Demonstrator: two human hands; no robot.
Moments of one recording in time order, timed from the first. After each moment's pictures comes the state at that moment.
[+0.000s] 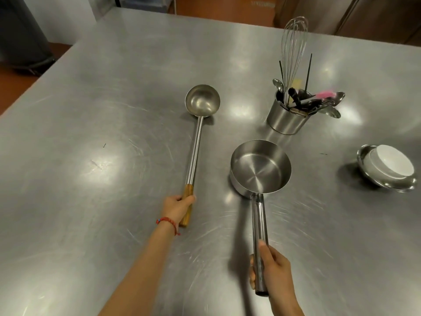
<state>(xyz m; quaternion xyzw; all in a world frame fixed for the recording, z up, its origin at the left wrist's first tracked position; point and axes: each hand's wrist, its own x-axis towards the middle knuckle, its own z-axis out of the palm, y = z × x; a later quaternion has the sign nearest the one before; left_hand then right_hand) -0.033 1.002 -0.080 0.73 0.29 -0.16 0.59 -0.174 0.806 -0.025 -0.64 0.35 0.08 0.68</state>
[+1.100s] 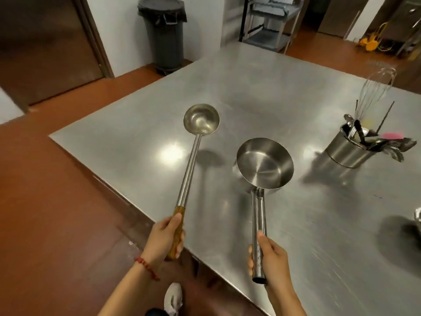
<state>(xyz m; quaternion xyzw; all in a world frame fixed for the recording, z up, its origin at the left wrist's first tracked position) -0.322 0.986 -0.008 0.57 0.36 0.05 0.74 -0.259 0.774 0.008 -0.67 0.14 0.24 0.69</state>
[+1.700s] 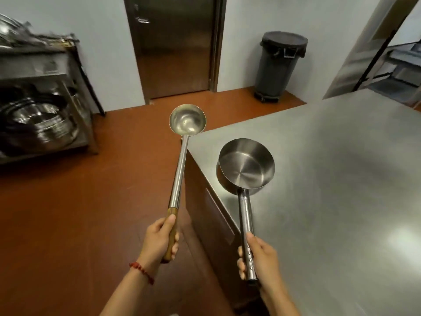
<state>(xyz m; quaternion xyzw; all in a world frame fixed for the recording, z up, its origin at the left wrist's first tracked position) -0.470 1.218 0.005 0.48 0.50 0.27 0.68 -0.319 1.073 0.004 -0.64 -0.05 0.43 0.63</state>
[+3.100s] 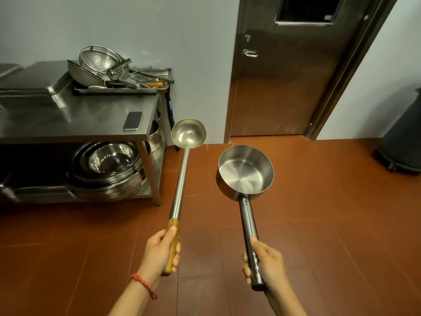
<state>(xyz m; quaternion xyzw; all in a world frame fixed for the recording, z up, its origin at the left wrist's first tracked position) -0.453 1.965 0.005 0.38 0.60 0.38 0.60 -0.239 1.900 -0.001 -0.62 -0.20 0.56 0.51</state>
